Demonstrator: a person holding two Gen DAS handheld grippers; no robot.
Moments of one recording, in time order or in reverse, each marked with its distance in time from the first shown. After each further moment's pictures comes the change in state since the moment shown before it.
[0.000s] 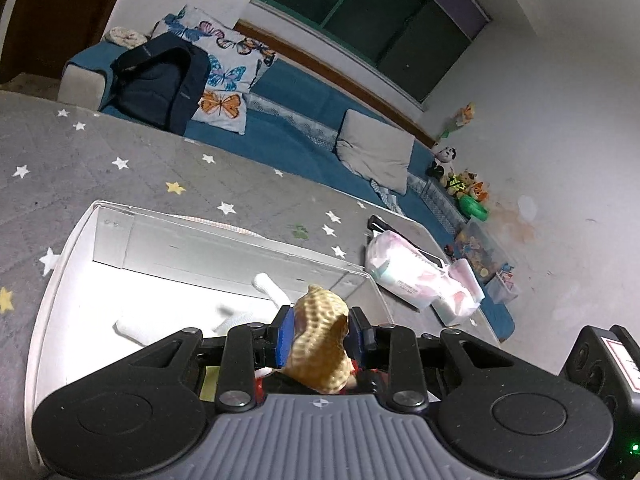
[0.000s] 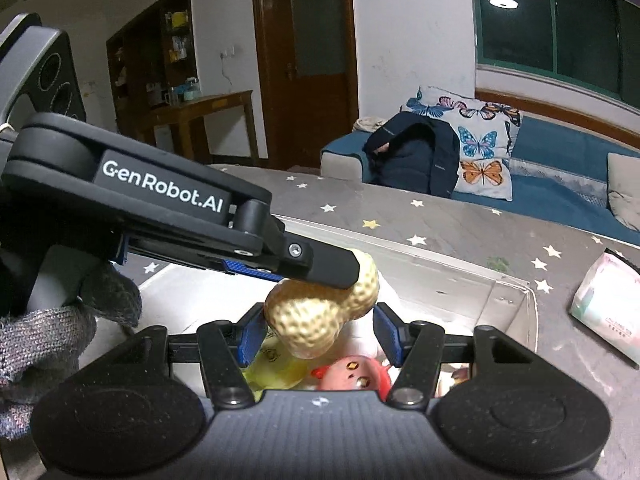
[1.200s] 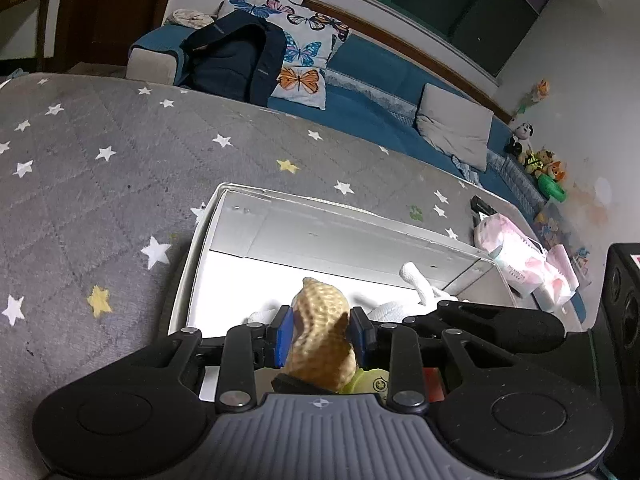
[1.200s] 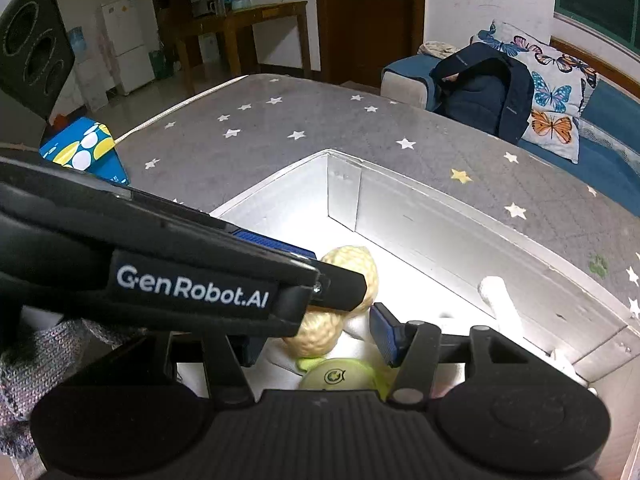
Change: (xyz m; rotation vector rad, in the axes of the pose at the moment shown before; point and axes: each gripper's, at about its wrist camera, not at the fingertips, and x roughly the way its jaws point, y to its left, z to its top) left arm 0.004 0.056 0.005 0.000 0.084 0.241; right arm 0.097 0.042 0.021 -0.119 0.286 0.124
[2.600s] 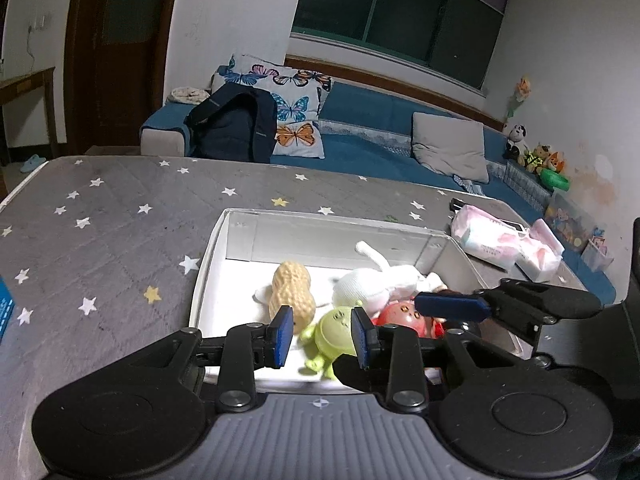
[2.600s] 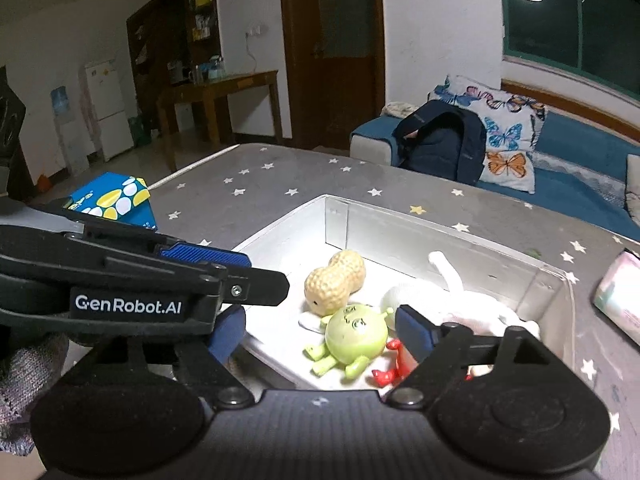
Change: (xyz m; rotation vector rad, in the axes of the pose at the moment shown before) left arm -0.094 -0.055 -0.067 0.172 -0.179 0.106; right arm -0.105 0.028 -0.055 0.074 -0.228 -0.081
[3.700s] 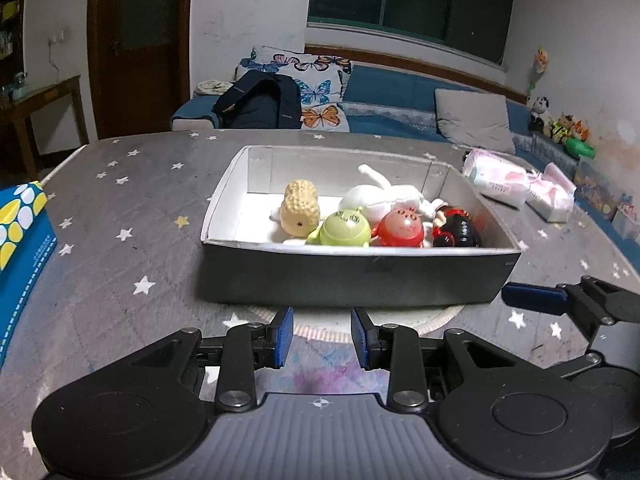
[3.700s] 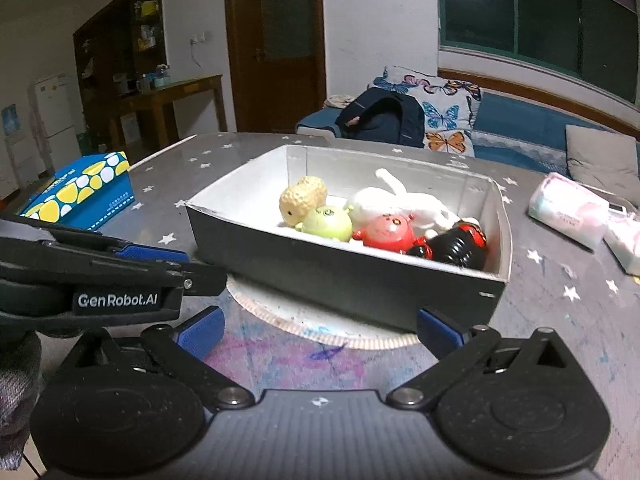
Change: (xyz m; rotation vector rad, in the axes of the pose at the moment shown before) left arm -0.033 -0.031 -0.080 0.052 0.036 0.136; right arm -0.053 0.022 -0.083 0.101 -0.009 -0.167
